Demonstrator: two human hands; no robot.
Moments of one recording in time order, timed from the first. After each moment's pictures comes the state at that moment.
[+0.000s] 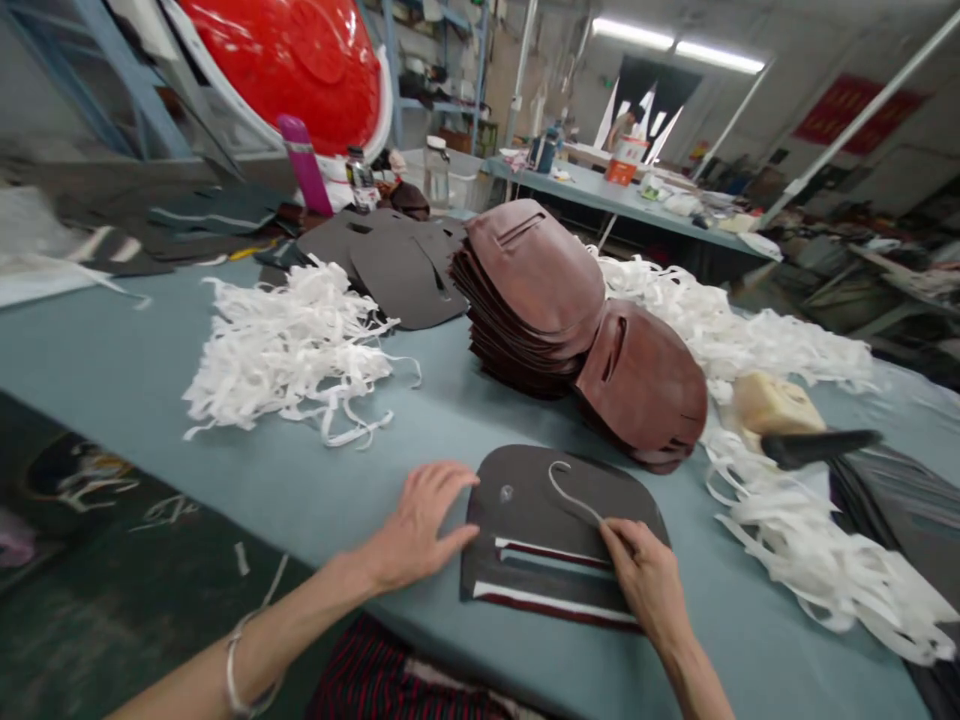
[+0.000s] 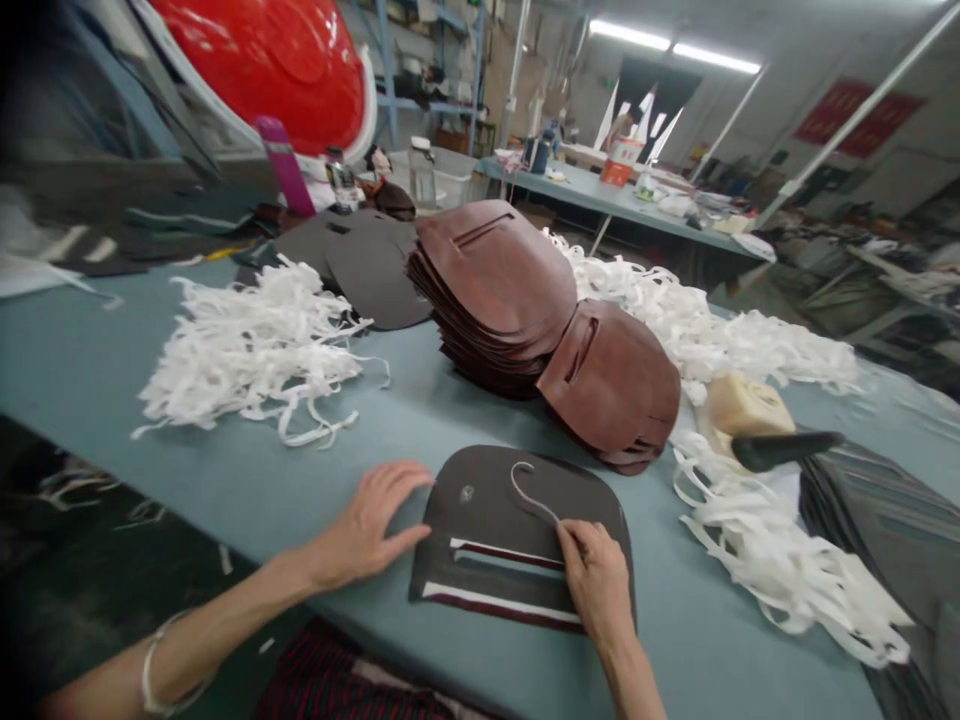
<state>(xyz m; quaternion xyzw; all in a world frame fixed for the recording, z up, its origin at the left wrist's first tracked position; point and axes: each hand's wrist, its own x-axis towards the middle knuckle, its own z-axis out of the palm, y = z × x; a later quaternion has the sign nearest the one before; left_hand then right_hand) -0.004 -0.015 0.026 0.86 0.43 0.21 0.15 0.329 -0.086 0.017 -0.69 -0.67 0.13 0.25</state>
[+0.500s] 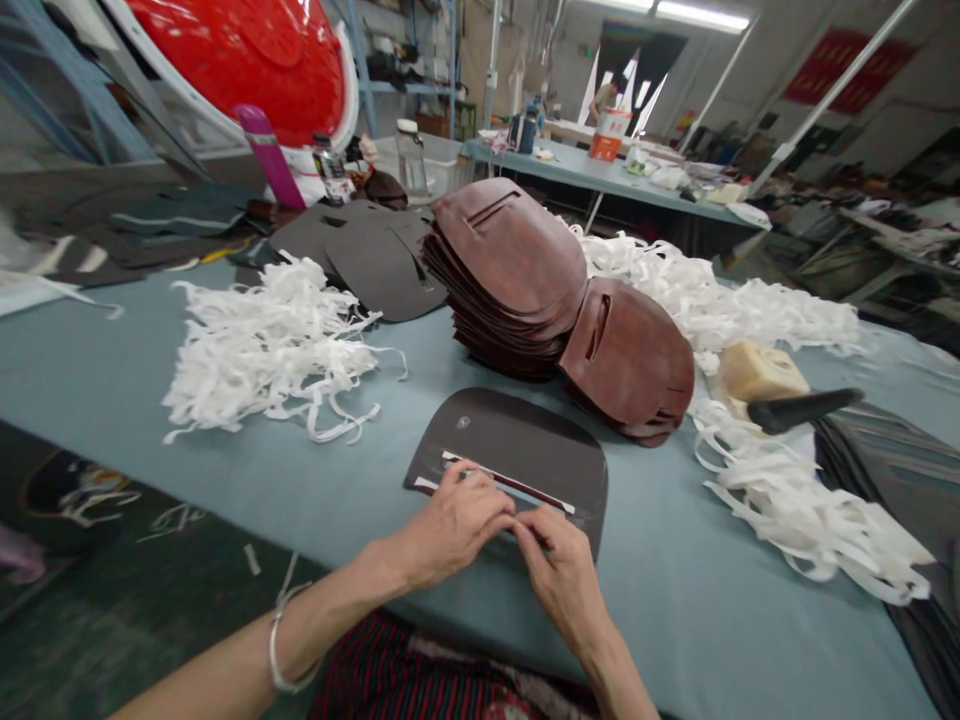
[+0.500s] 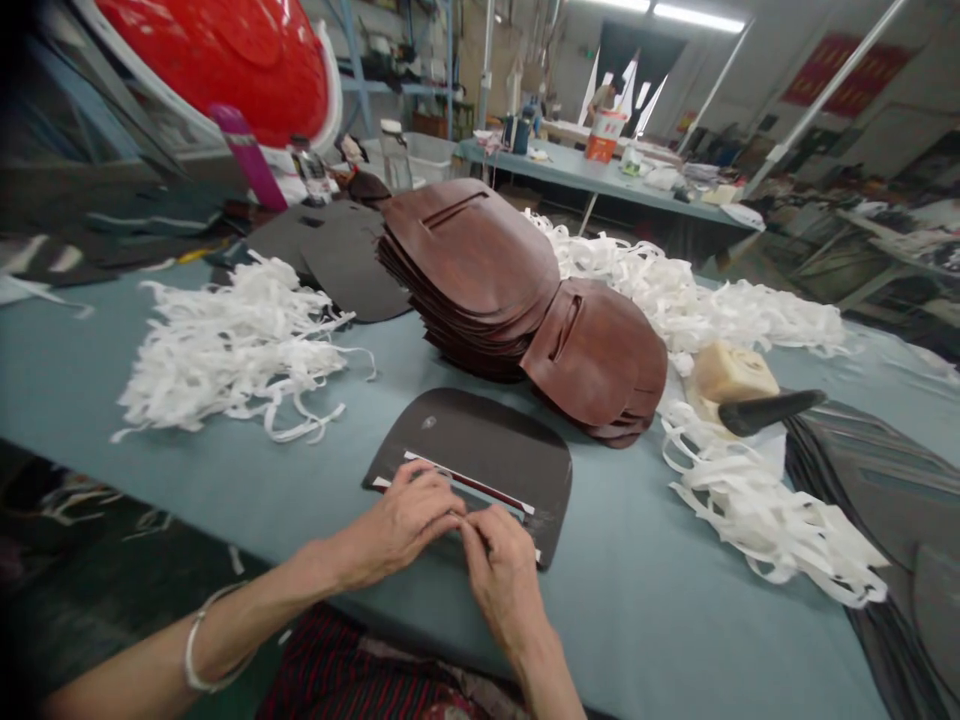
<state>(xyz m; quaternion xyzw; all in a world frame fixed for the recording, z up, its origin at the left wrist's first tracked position) 0.046 -0.030 0.054 0.91 0.30 0.18 0.23 0.229 -0.100 0.043 -0.59 -0.69 0.24 0.35</state>
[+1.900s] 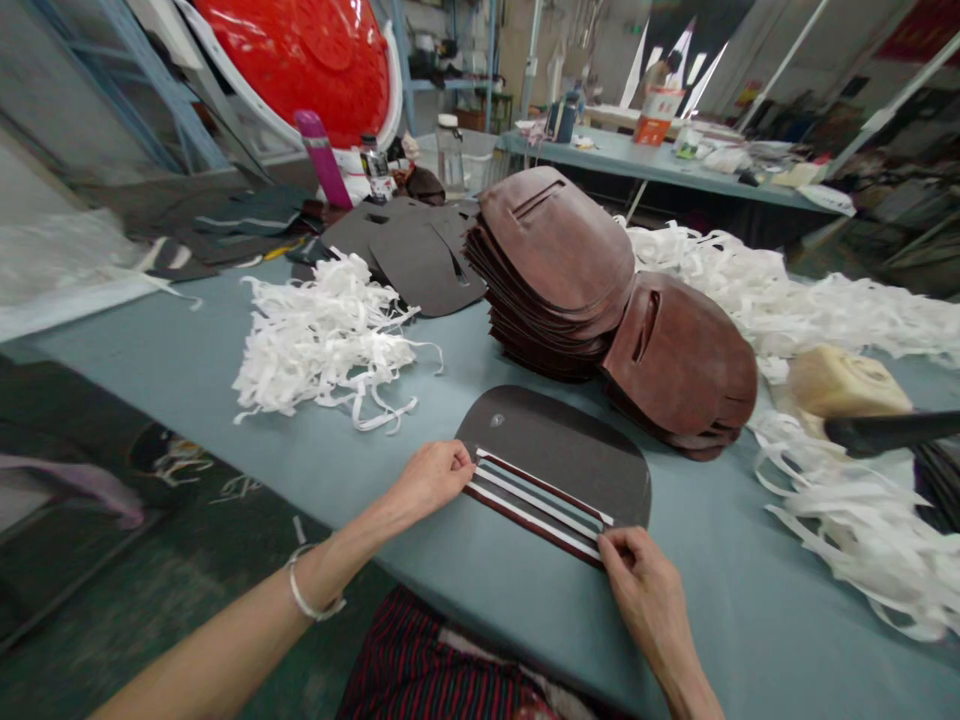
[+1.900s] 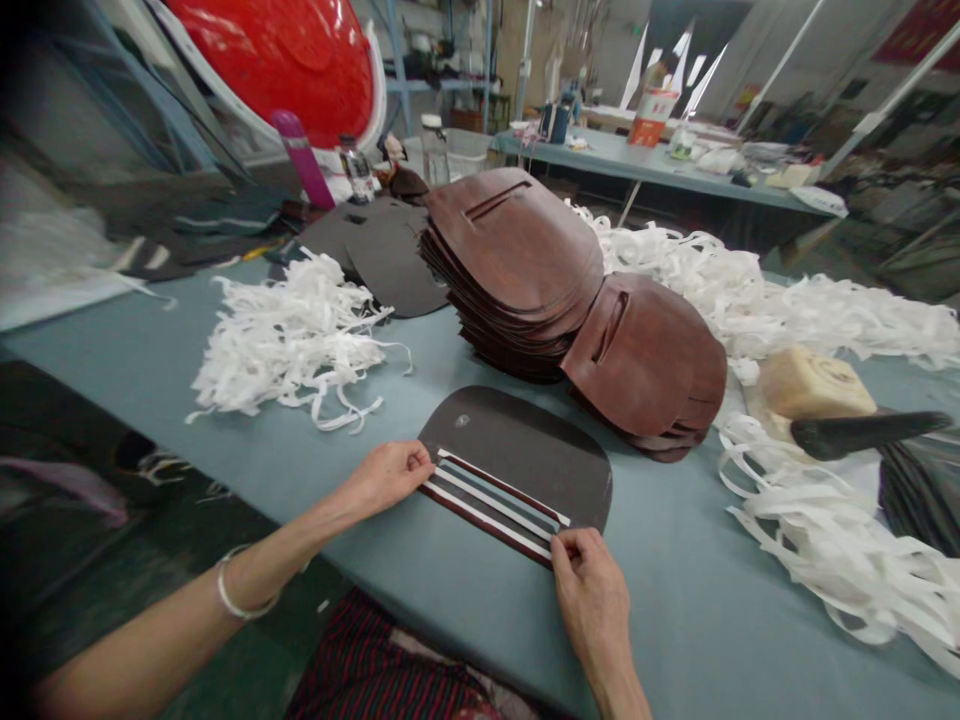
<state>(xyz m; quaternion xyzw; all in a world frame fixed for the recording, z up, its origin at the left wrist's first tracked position) -0.002 0.016 0.026 0.70 0.63 0.11 0.31 0.281 -0.109 0.003 -0.75 -0.58 0.22 0.25</state>
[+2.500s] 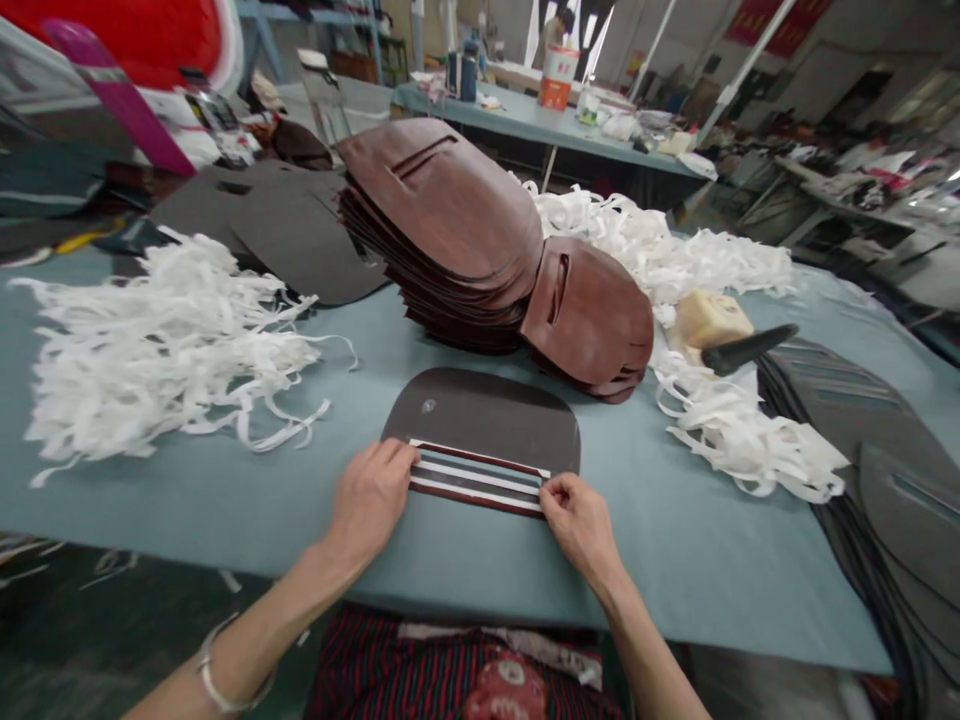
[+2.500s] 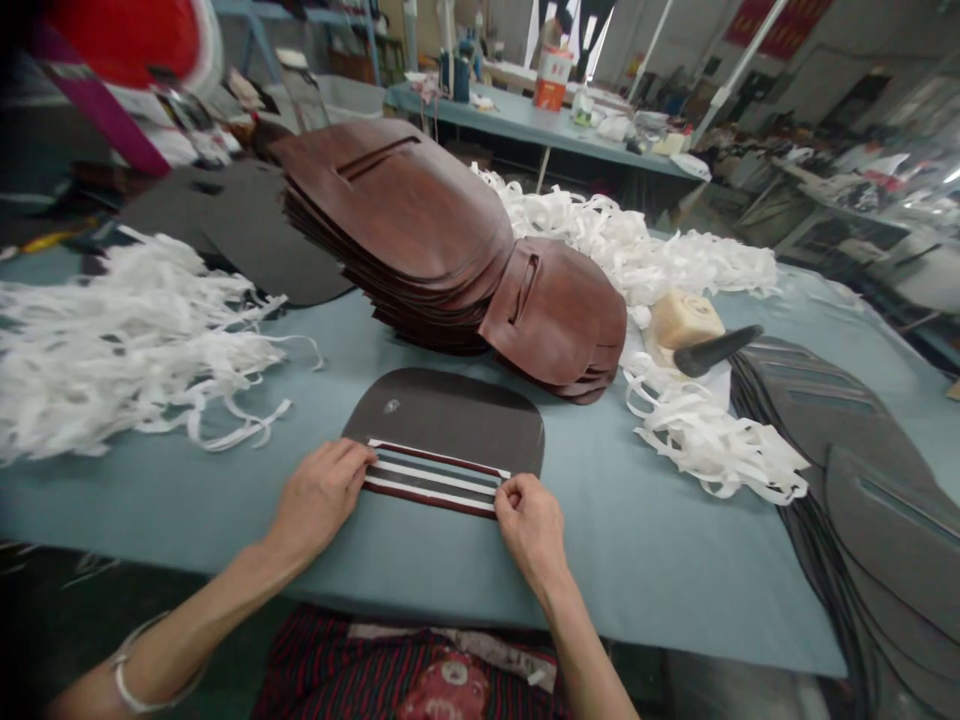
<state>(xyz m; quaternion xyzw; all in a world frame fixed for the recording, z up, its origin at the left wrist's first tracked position) 0.013 -0.012 0.016 0.85 0.50 0.14 0.06 0.277 -0.106 0.015 -0.80 -0.50 0.23 0.23</state>
